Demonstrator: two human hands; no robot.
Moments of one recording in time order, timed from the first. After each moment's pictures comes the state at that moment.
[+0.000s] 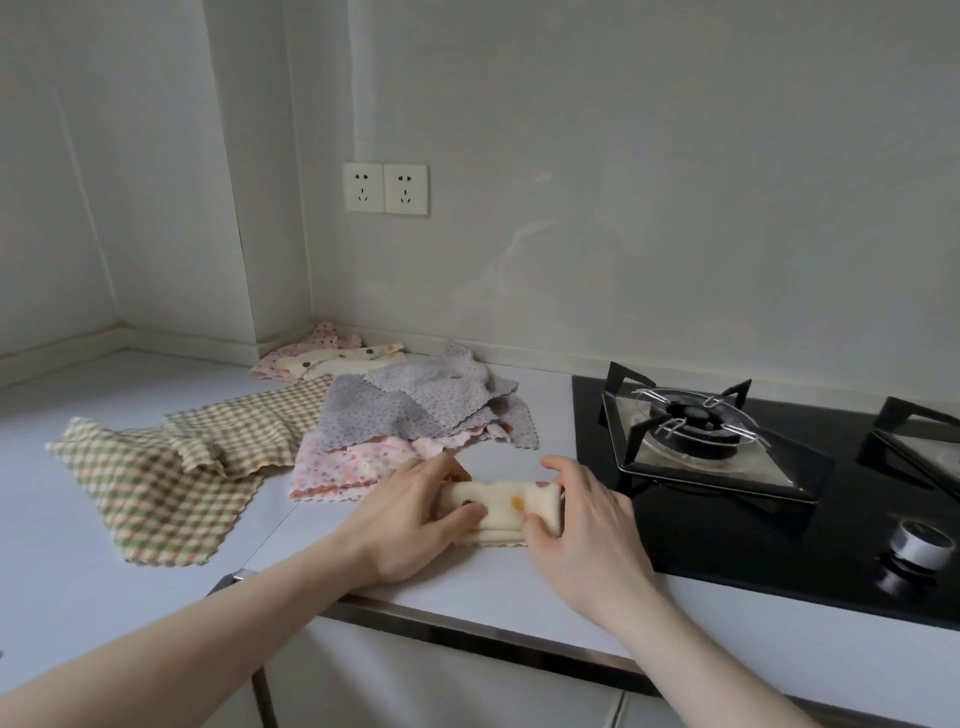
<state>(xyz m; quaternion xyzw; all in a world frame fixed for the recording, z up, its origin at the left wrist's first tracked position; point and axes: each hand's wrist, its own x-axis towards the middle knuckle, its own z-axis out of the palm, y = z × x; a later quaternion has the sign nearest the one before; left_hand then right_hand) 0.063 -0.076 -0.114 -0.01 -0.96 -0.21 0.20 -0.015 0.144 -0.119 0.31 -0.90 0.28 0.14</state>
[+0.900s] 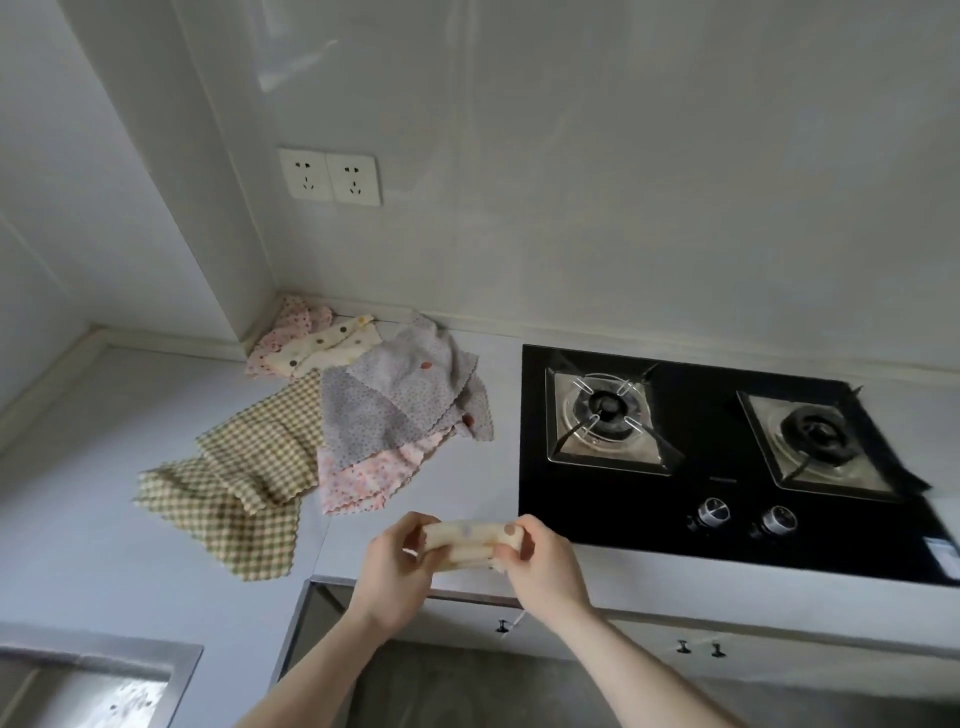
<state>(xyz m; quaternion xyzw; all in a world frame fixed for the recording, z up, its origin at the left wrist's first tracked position) 0.142 -0.029 0.034 0.20 -0.84 -0.51 0.02 0.058 0.165 0.034 0.08 -0.91 0.37 -0.19</state>
